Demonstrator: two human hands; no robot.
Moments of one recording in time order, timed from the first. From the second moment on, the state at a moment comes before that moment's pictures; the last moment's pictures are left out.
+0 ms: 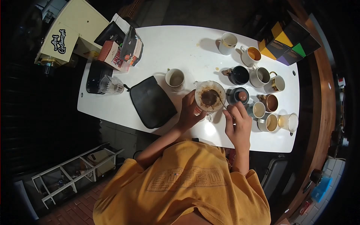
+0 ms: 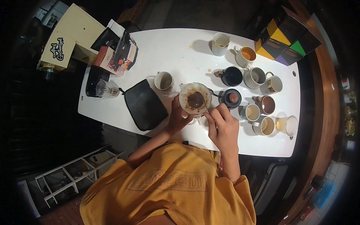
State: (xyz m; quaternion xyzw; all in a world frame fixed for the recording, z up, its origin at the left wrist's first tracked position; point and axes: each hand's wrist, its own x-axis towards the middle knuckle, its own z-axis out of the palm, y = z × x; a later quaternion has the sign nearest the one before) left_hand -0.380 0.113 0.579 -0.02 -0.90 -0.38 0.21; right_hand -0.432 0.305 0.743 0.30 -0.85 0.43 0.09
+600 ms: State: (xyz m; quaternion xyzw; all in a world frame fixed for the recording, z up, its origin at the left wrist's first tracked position) left_hand -0.381 0.112 0.580 -0.03 -0.90 -0.38 0.19; right_hand -0.433 0.298 0.728 0.21 -0.81 0.55 -0.03
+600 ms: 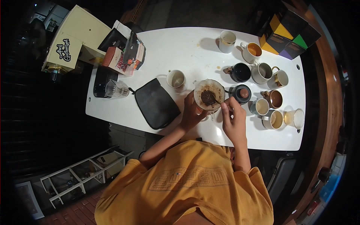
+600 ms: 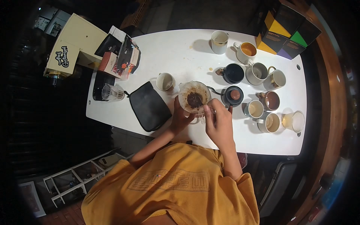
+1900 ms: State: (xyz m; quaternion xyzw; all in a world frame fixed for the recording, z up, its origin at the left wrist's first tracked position) left_hand -0.381 0.116 0.579 0.00 -0.88 -0.45 0.18; right_hand -0.449 0.293 0.736 0.34 -0.83 0.44 0.06
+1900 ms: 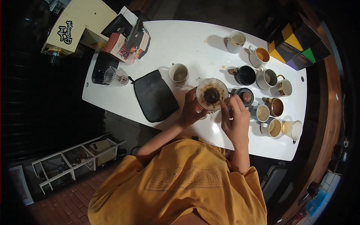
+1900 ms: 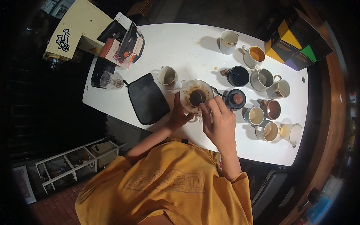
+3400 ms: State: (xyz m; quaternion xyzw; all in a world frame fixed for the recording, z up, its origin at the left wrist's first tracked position) left_hand -0.383 0.118 0.575 -0.01 -0.87 -0.45 0.22; right_hand -0.485 0.315 0.797 0.49 -0.79 0.38 -0.03
